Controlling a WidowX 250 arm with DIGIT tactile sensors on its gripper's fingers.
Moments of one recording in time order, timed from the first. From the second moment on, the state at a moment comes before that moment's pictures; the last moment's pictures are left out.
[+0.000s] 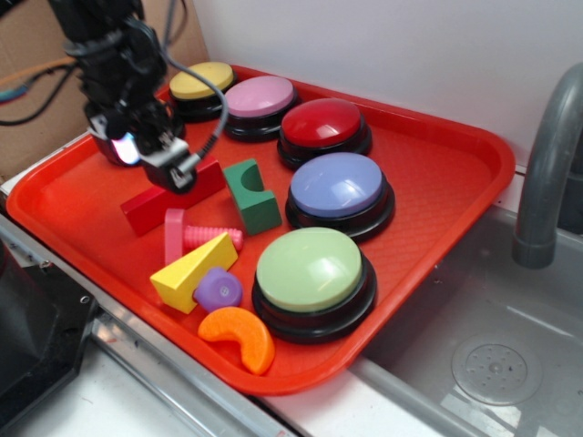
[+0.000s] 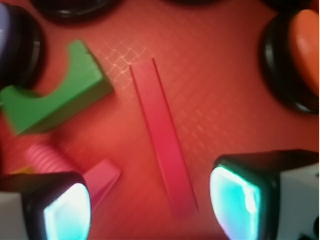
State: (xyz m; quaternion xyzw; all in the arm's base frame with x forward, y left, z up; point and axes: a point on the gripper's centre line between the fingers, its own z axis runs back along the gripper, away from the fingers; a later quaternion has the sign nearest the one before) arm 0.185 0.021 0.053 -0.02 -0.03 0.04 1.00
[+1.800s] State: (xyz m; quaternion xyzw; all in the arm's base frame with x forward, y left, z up) arm 0.200 0.036 0.164 0.02 -0.03 0.06 1.00
